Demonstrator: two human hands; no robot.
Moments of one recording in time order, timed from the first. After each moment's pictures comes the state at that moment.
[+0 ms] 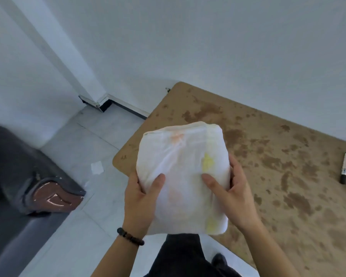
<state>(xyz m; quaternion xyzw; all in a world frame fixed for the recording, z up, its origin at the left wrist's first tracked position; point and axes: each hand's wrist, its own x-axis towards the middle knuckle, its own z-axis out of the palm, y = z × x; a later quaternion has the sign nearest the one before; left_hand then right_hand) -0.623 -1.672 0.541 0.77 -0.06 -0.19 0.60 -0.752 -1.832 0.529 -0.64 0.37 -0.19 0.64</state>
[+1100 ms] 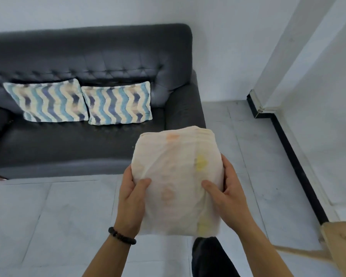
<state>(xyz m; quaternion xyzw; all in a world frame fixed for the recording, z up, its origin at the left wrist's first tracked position) -0.437 -1.067 0.551 0.64 0.24 0.11 0.72 -0.379 -1.274 0.539 -0.77 0.00 0.12 0.62</state>
